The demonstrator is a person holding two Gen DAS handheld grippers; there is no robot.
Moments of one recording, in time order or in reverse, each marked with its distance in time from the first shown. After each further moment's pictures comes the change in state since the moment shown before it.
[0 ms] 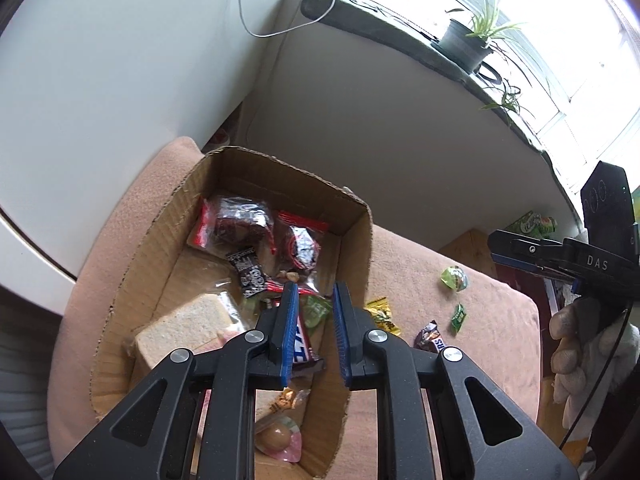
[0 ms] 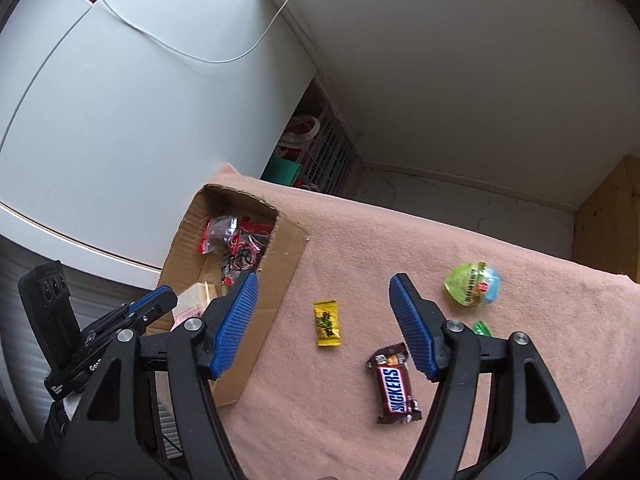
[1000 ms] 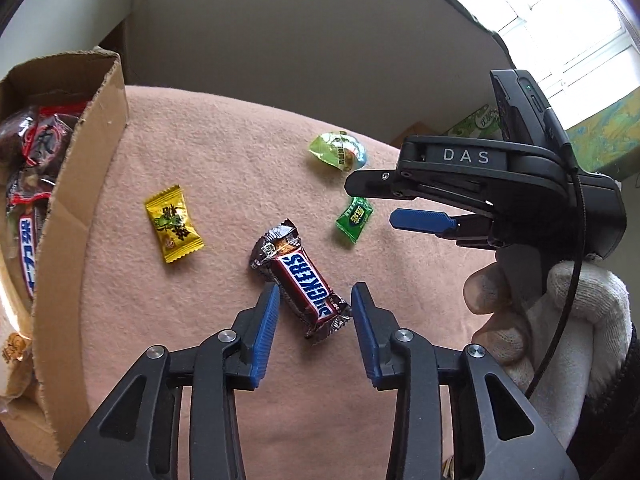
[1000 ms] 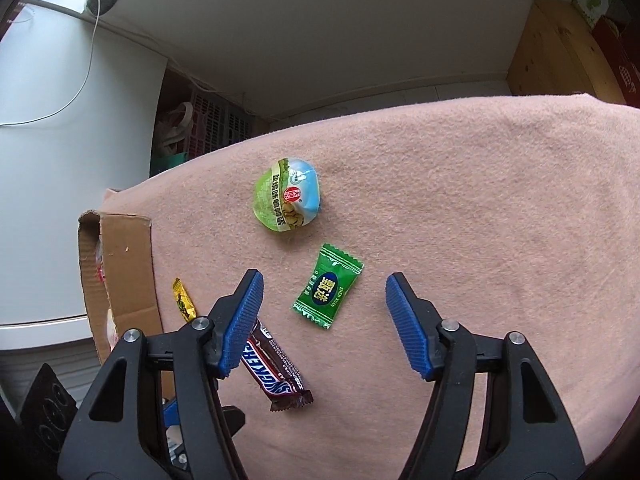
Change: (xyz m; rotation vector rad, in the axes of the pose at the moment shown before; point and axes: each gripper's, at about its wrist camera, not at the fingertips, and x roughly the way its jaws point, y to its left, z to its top) left arm 0.107 -0.138 -0.063 0.134 0.316 -0.131; right arm 0.066 -0.120 -0.052 0.434 0.171 -0.128
